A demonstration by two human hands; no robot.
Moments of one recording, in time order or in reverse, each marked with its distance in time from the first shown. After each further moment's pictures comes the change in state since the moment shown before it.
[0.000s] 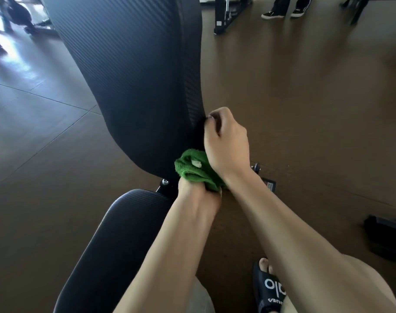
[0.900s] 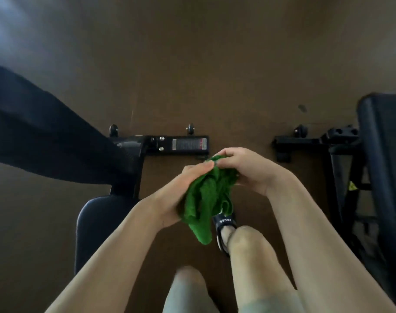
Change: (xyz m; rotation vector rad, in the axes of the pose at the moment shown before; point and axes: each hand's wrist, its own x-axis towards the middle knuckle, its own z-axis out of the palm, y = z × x) left_hand -0.111 -0.015 0.091 1.055 -0.566 -0.548; right_hand -0.037 0.014 -0.252 0.479 -0.461 1.000
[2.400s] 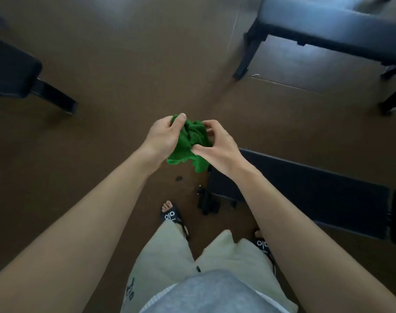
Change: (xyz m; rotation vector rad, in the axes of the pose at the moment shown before) left_hand 0.212 0.519 0.621 1.410 -0.591 0.380; right_hand -0.225 -0.327 -0.464 0.587 1.384 -0.146
